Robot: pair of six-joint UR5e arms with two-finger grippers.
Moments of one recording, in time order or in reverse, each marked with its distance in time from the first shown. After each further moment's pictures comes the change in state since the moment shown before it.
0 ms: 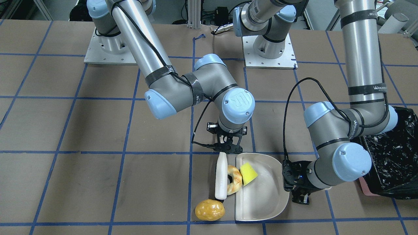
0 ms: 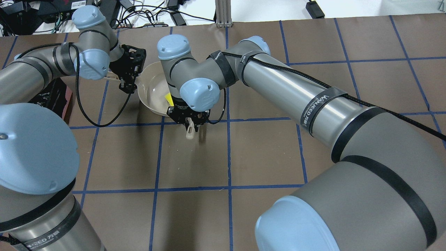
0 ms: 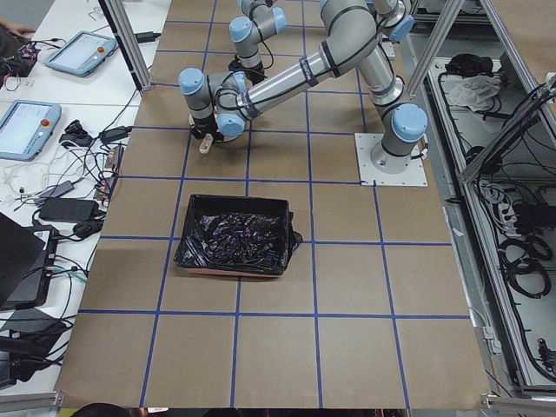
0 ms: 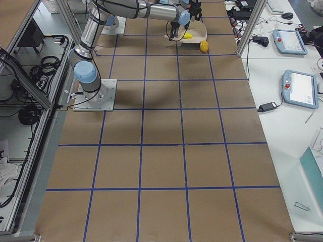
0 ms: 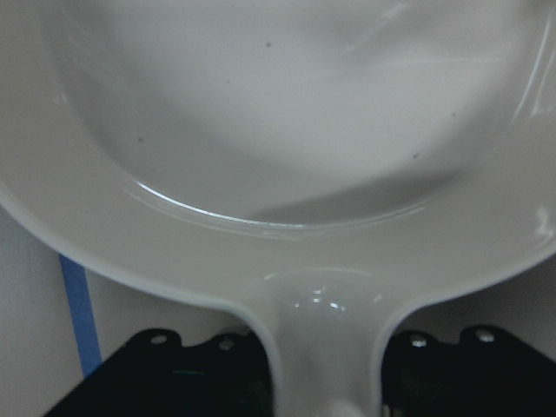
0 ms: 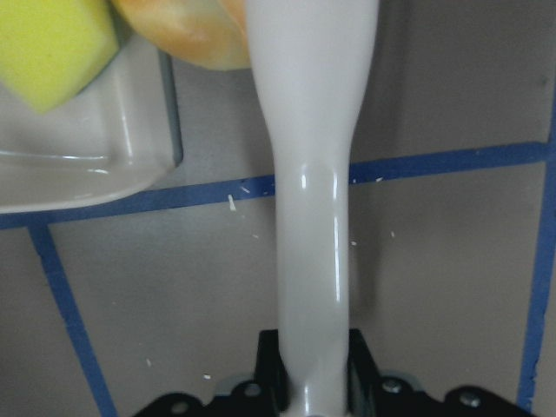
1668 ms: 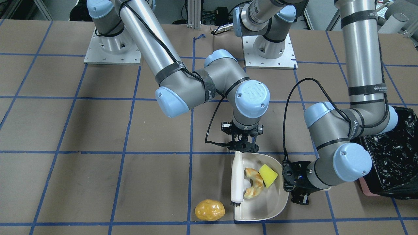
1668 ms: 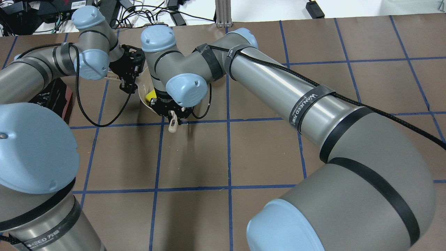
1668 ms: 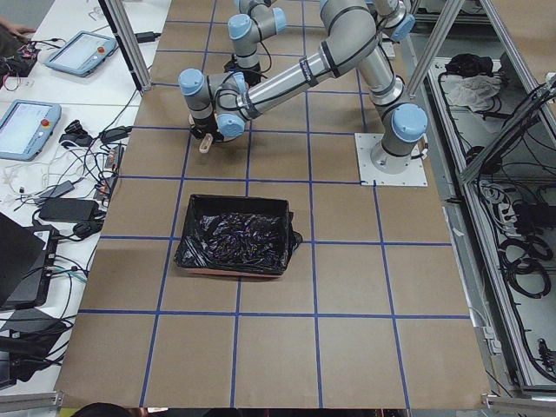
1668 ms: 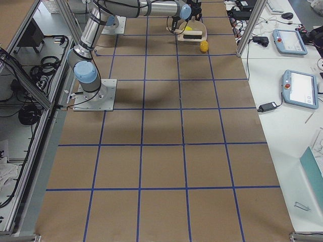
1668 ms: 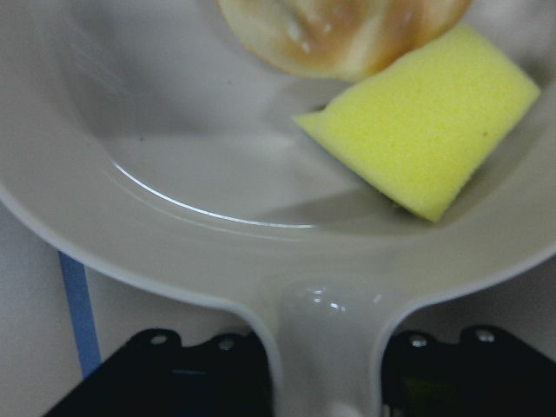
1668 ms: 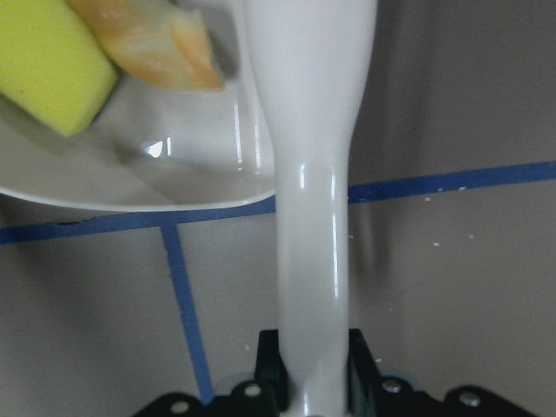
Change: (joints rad) left arm 0.002 -0.001 0.000 0.001 -0.014 0.001; right arm 0.021 0.011 -0.096 0.019 0.012 0.024
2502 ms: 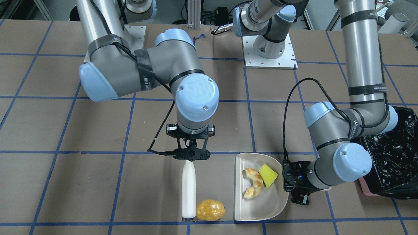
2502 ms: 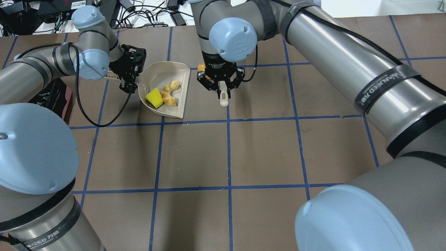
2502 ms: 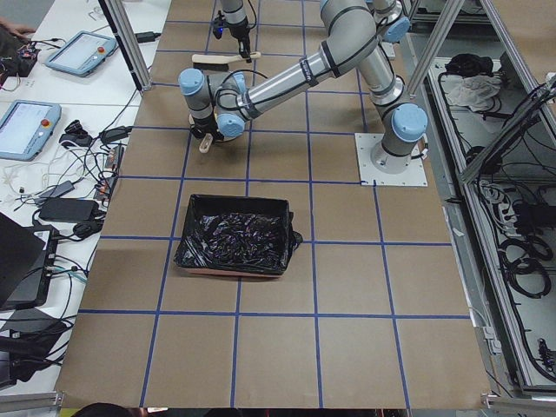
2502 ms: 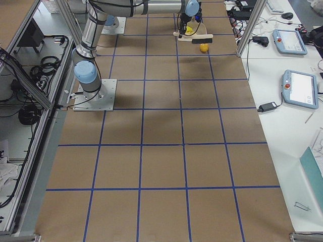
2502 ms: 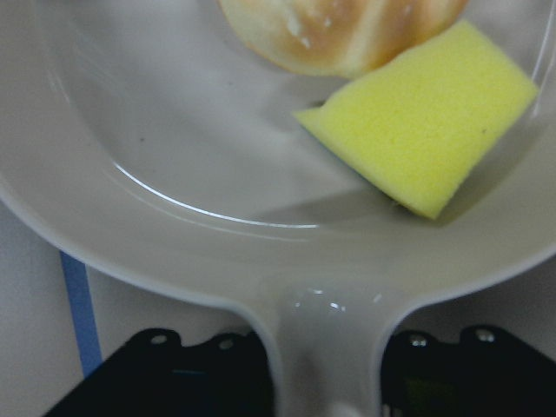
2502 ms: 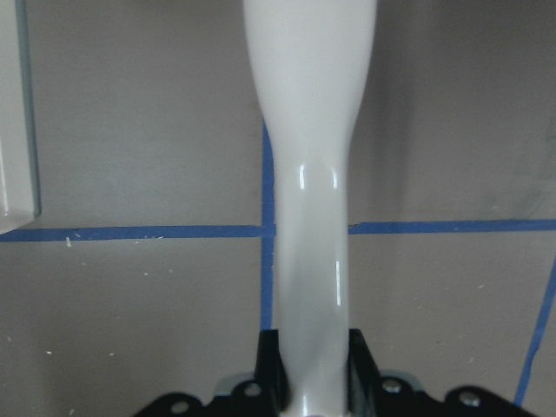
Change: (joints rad) left arm 0.000 0.000 0.001 0.000 0.000 0.000; right arm -0.208 -0.136 0.000 0.224 -0.140 -0.348
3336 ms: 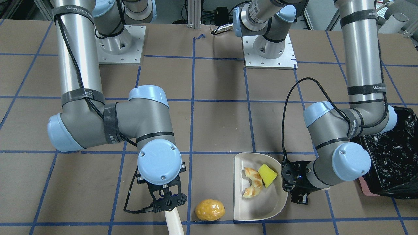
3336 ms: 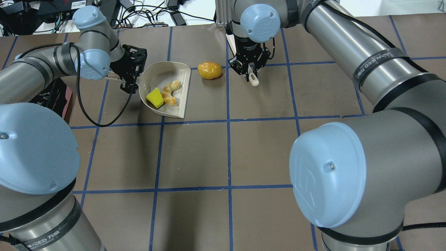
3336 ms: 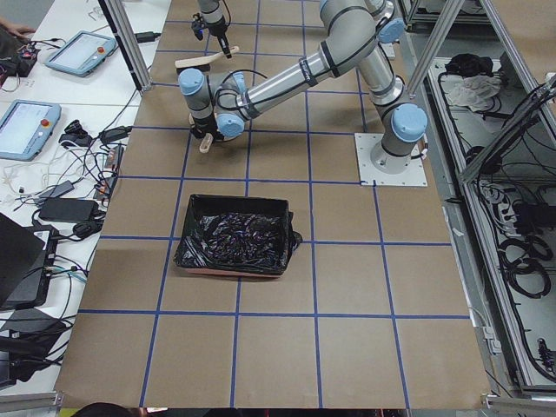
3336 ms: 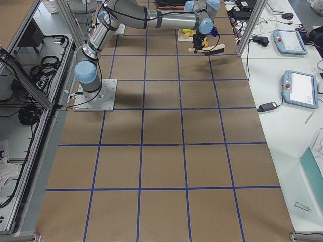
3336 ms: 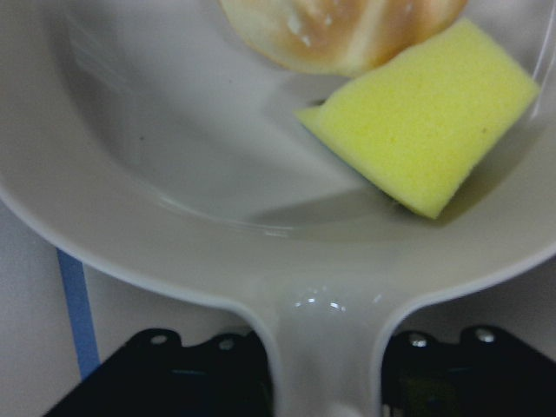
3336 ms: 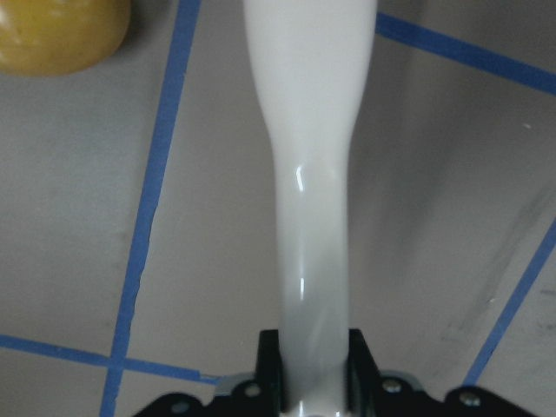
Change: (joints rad) left arm -0.003 0.000 -0.001 -0.001 0.000 -0.010; right arm -0.105 0.198 -0.159 -0.027 -0.077 -0.363
